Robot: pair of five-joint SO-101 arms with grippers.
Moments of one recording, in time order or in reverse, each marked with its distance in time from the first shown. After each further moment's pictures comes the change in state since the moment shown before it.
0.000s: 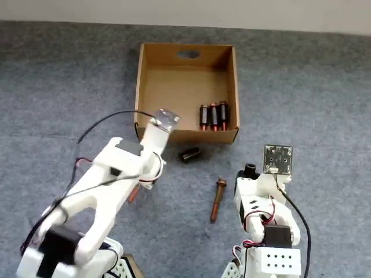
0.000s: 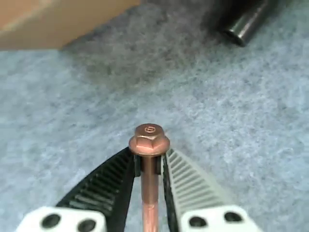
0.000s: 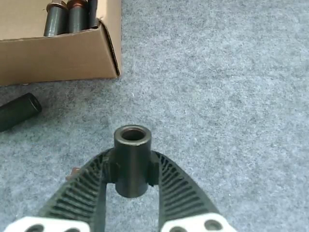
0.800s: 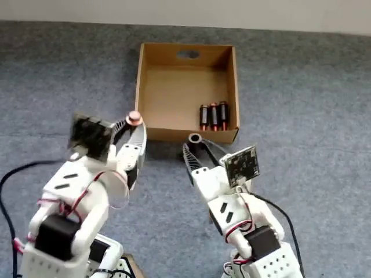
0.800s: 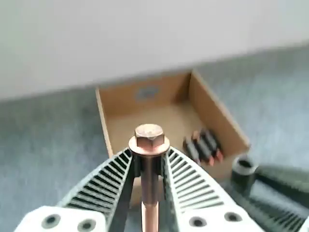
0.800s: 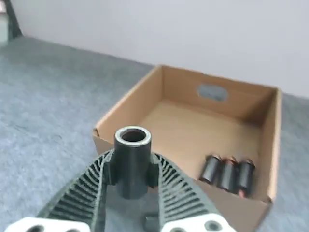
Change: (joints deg) left arm 0.4 -60.6 0.4 -1.8 7.4; right arm -30.2 0.0 -4.3 -27.5 0.0
